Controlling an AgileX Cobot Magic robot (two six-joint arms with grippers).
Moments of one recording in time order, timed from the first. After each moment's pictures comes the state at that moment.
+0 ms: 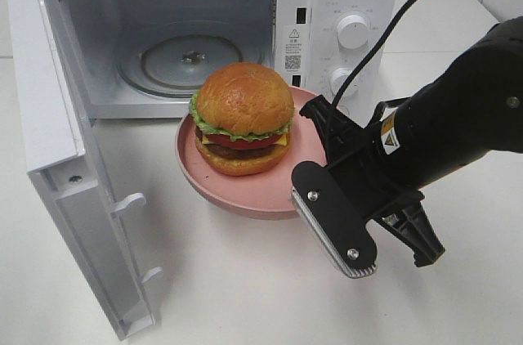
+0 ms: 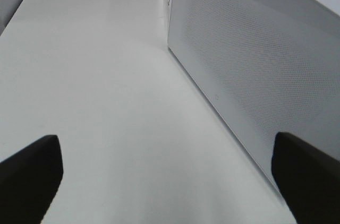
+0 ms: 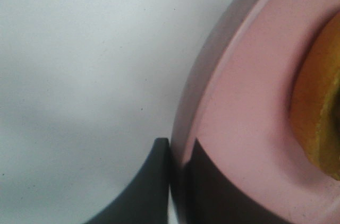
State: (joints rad) left arm 0.00 -0.01 -0.52 -0.09 1.09 0.01; right arm 0.68 1.55 -0.75 -0.04 0.32 -1.43
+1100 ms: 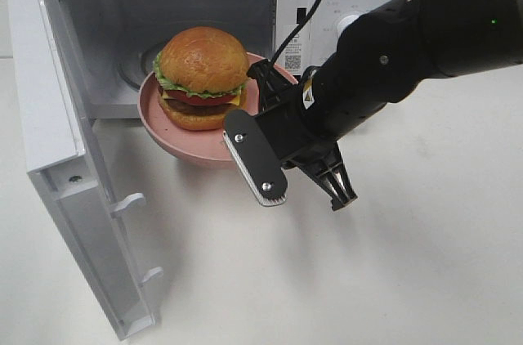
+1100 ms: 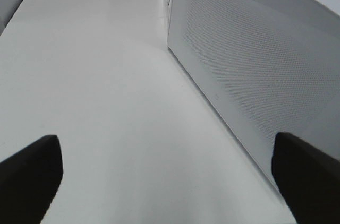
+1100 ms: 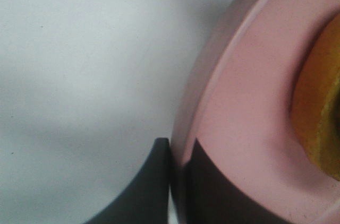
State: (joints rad) left arm 0.00 -0.01 -0.52 -0.09 1.09 0.01; right arm 0.68 1.79 -1.02 -0.04 0.28 -1.40
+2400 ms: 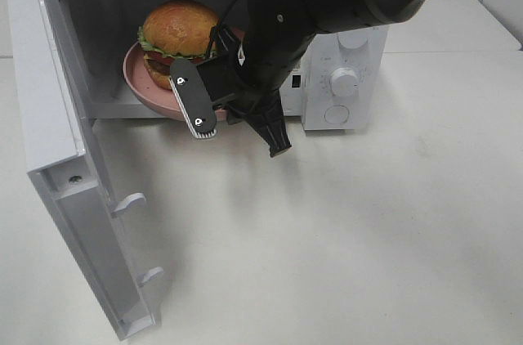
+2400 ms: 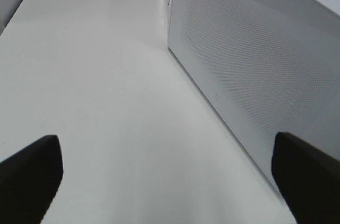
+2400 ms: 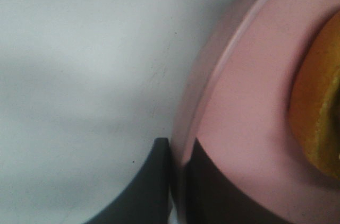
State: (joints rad) left arm 0.00 -0.01 -0.52 -0.09 1.09 0.01; right arm 0.68 2.10 -1.51 -0.17 0.47 -1.19
